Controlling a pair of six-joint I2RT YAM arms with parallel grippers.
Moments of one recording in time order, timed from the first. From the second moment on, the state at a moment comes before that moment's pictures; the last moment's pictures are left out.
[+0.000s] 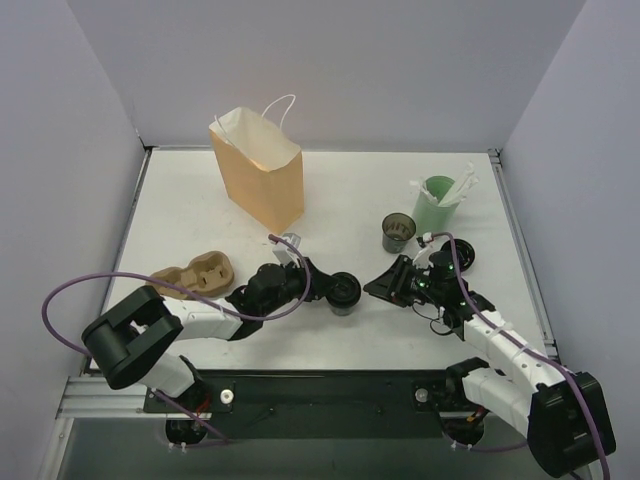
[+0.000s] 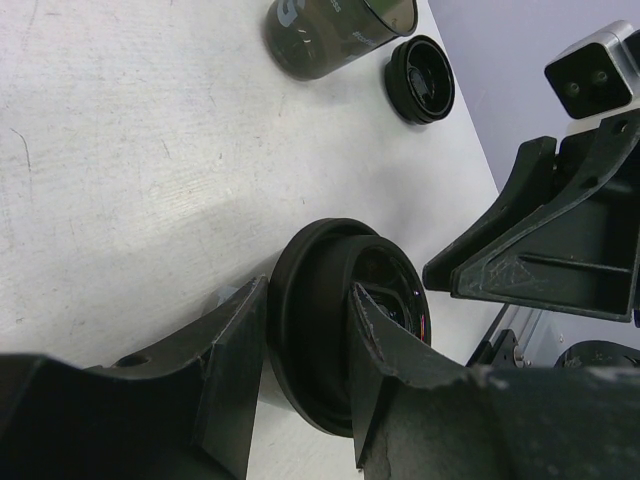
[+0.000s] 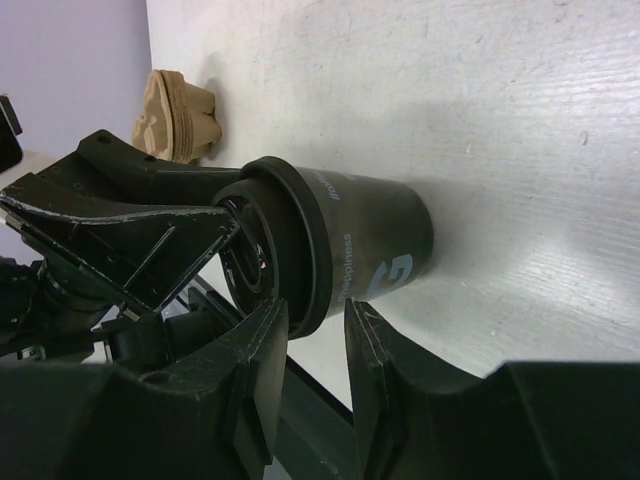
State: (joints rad) left arm -0.87 1.50 0.45 0.74 -0.02 -0.83; right arm 0.34 0.95 0.36 0.00 -0.50 0.86
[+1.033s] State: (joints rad) left arm -0.90 1.56 0.41 0.89 -0.11 -0.93; right arm 0.37 1.11 0.08 0.71 -0.48 1.10
